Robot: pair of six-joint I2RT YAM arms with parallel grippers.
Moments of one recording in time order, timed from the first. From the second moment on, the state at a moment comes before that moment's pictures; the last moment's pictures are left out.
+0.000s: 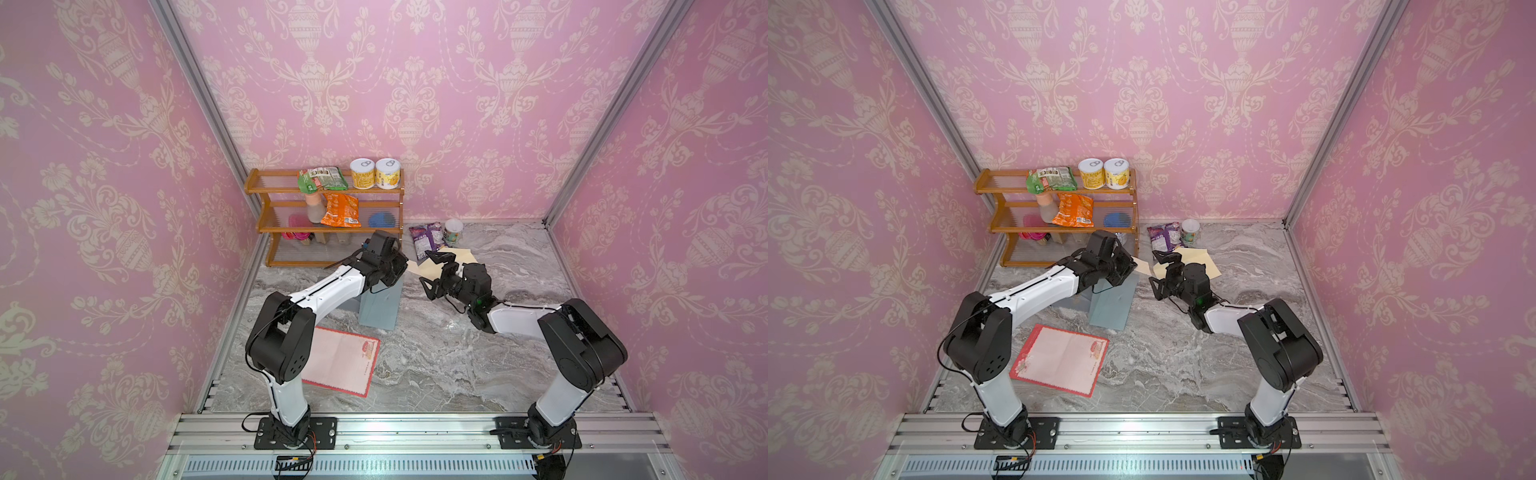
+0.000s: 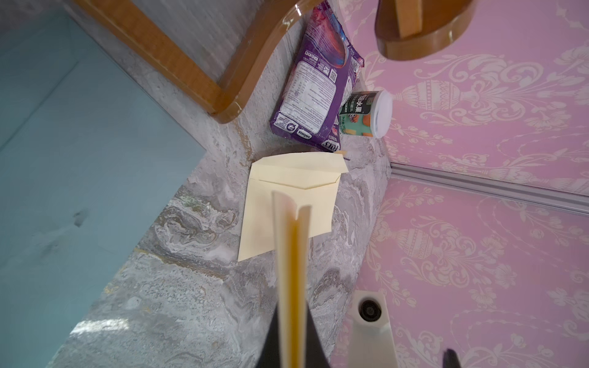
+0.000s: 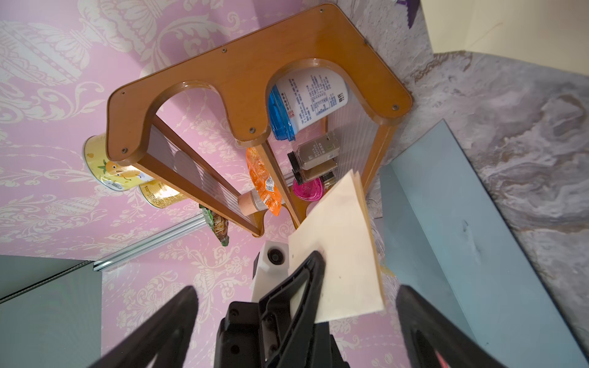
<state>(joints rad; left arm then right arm) -0.49 1.79 1.31 -0.19 0.20 -1.32 0.43 1.72 0.78 0.75 -0.27 1.85</state>
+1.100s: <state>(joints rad) -0.38 2.03 1.71 -0.67 0.95 -0.63 0.26 1.94 1.03 0.77 -1.00 1.57</state>
